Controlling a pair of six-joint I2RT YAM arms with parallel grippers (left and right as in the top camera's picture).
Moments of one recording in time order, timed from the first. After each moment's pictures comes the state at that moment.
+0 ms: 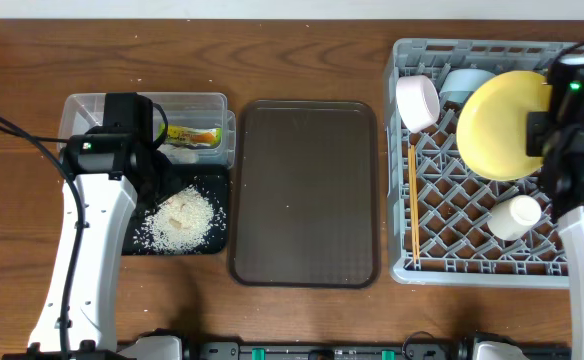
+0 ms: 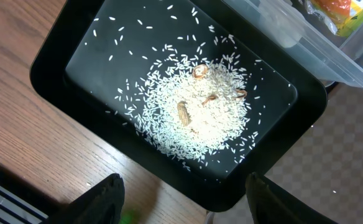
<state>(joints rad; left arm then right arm) 0.03 1.40 1.26 -1.25 -0.14 -0.62 -0.10 1.29 1.25 -0.65 0.38 -0.29</state>
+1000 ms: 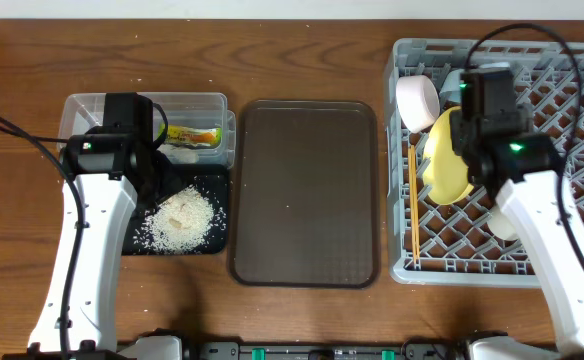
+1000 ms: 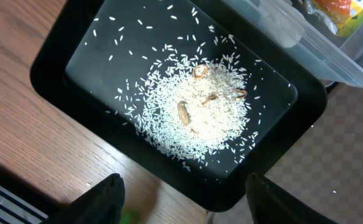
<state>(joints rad) 0.03 1.40 1.26 -1.25 -0.14 -0.62 0.17 1.42 1.25 -0.72 0.52 0.02</state>
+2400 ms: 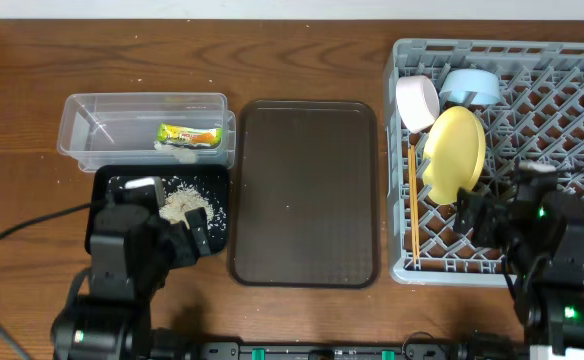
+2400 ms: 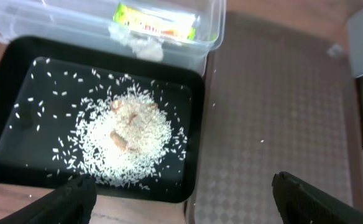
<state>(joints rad) -0.11 0.64 0.83 -0.96 0.00 -0.33 -0.09 0.70 0.74 -0.72 -0.08 0.13</state>
